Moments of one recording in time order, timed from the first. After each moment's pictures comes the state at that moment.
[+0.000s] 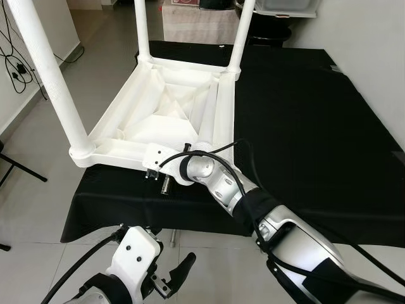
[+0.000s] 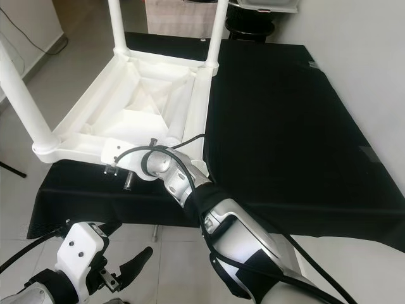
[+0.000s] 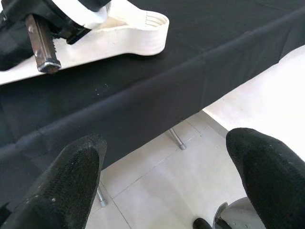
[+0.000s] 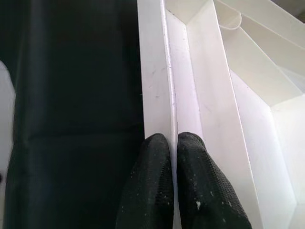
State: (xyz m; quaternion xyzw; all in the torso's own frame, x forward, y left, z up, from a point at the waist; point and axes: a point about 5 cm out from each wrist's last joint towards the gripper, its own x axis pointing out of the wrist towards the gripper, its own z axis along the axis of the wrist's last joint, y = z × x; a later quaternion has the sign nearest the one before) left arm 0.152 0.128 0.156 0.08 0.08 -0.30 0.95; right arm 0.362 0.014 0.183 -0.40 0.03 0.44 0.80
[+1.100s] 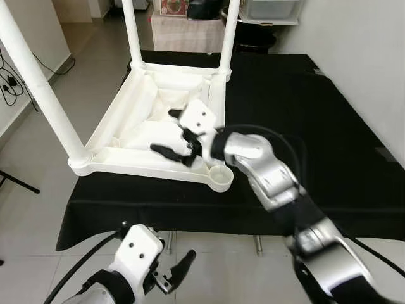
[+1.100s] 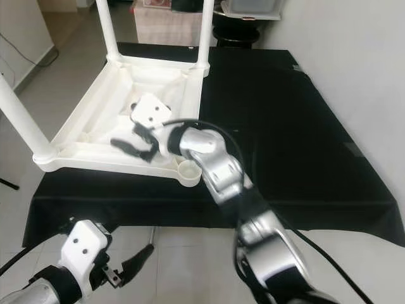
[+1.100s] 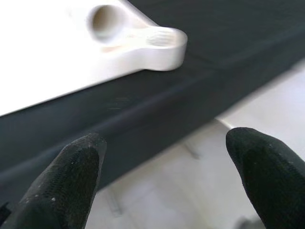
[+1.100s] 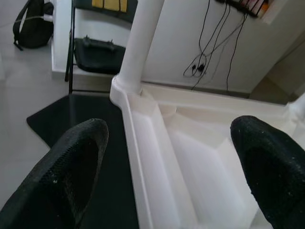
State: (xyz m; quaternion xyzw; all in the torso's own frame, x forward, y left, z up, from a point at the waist) left arm 0.166 0.134 0.153 0.08 0.06 -0.25 0.96; right arm 0.331 -0.052 0.238 -0.22 -0.09 0.52 0.82
